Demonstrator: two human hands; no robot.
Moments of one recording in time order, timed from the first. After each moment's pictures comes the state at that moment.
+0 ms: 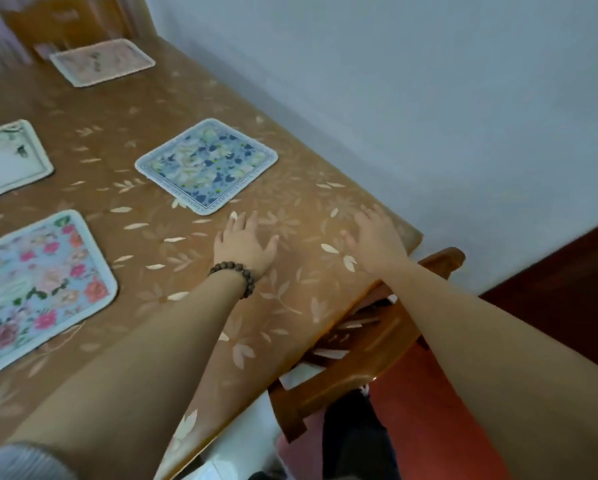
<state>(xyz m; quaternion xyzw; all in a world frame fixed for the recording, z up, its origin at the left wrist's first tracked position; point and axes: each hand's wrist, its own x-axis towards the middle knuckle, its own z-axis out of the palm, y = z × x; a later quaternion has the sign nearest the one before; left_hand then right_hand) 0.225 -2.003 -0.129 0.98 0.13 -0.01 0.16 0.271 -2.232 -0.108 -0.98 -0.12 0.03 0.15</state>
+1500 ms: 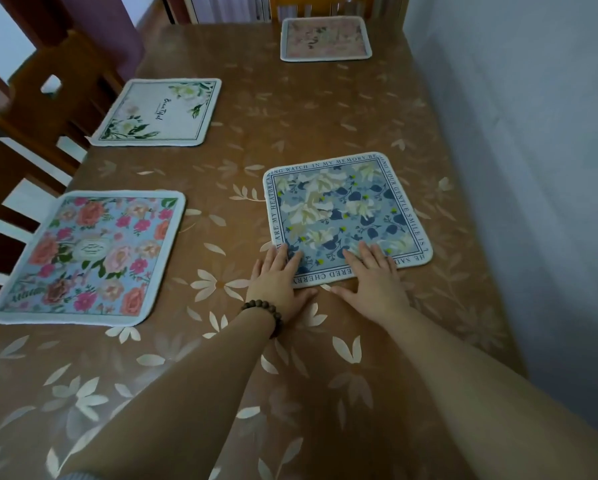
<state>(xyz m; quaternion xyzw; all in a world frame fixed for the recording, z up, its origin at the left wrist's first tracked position) 0.375 -1.877 -0.244 0.92 0.36 -0.05 0.14 0.538 -2.000 -0.250 -0.86 -0.48 0.15 0.06</state>
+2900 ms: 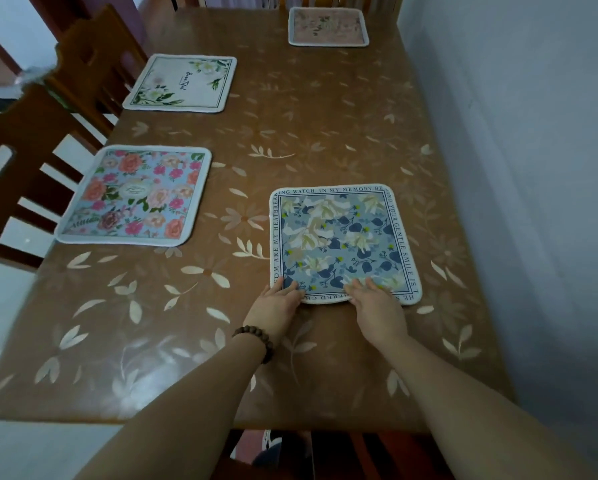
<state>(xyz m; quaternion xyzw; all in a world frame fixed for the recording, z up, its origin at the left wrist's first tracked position) 0.229 -2.008 -0.237 0.93 0.29 -0.06 0.23 0.395 -2.148 -0.225 -0.86 -0.46 0.19 0.12</state>
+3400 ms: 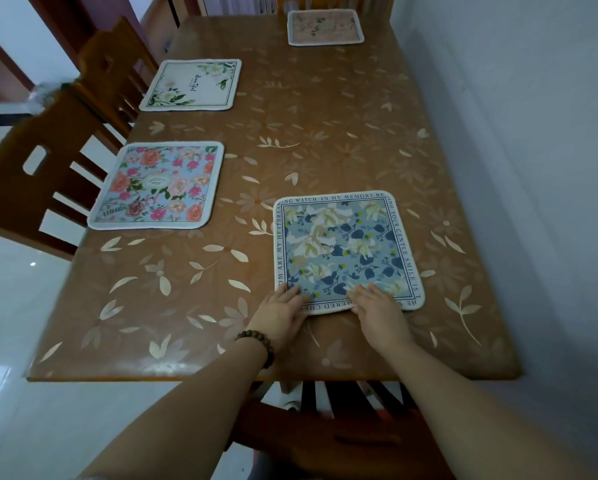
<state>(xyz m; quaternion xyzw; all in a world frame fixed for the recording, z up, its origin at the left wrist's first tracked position) 0.159 -2.049 -0.235 0.93 0.28 -0.07 0.23 0.329 -2.201 -0.222 -0.86 -0.45 0.21 0.13</state>
